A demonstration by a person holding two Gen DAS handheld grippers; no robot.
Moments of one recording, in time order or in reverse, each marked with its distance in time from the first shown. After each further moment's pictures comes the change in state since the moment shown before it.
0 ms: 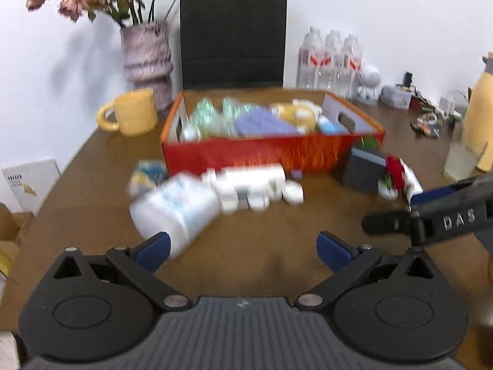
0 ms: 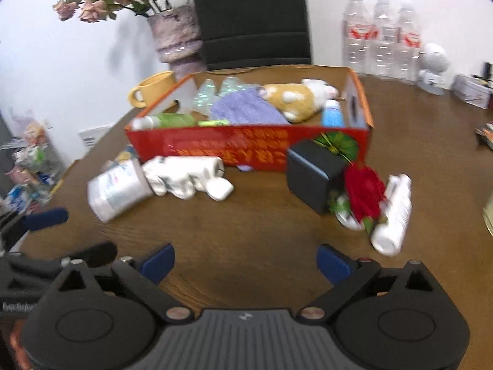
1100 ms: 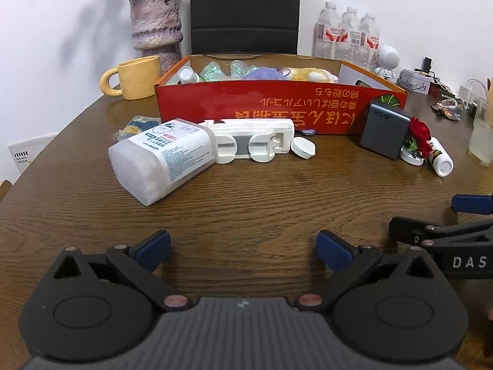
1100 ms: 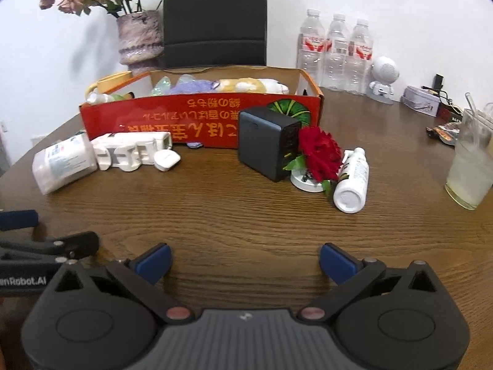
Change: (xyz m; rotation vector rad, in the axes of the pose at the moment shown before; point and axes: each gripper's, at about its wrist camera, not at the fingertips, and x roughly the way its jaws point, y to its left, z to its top) left arm 0.041 -0.010 -0.034 -0.035 0.024 0.078; right arm 0.025 -0.001 -0.058 -0.013 -0.120 -0.207
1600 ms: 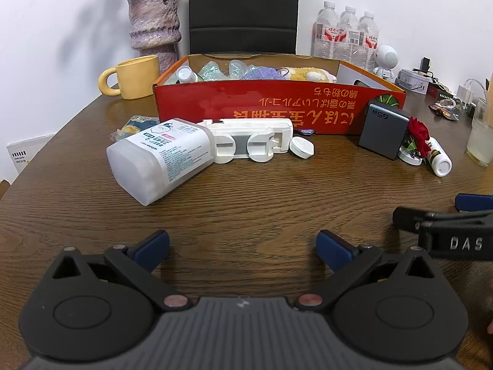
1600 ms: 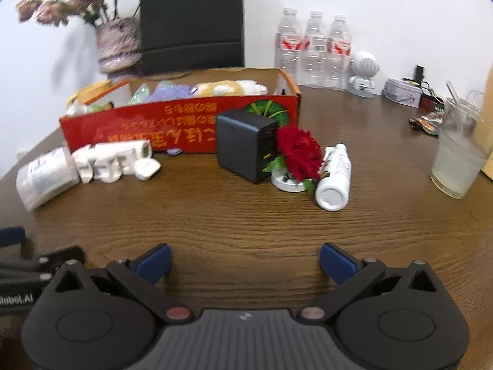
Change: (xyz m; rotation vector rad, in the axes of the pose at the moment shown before) left arm 0.000 0.000 0.001 -0.001 0.001 -0.008; right arm 0.000 -0.010 0.001 0.082 -0.019 -0.044
